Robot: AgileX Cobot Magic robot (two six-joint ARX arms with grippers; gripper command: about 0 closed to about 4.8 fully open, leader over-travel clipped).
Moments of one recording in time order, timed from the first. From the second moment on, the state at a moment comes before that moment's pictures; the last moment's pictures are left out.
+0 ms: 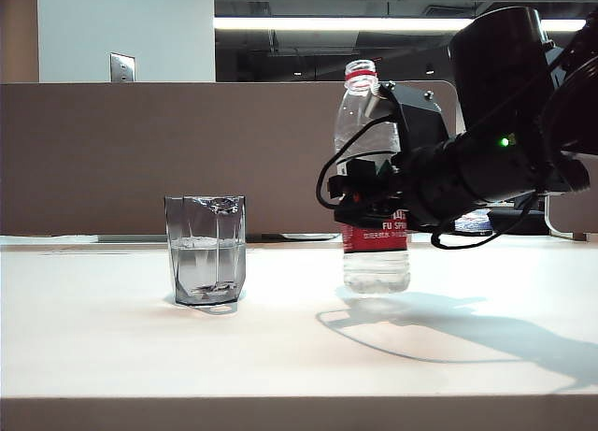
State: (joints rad) left arm -0.40 0.10 0.00 -0.01 0.00 0.01; right arm 0.51 1.76 0.61 0.93 0.03 0.06
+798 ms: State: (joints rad) left arm -0.40 0.10 0.00 -0.01 0.00 0.01; right arm 0.51 1.88 0.61 1.11 -0.04 0.05
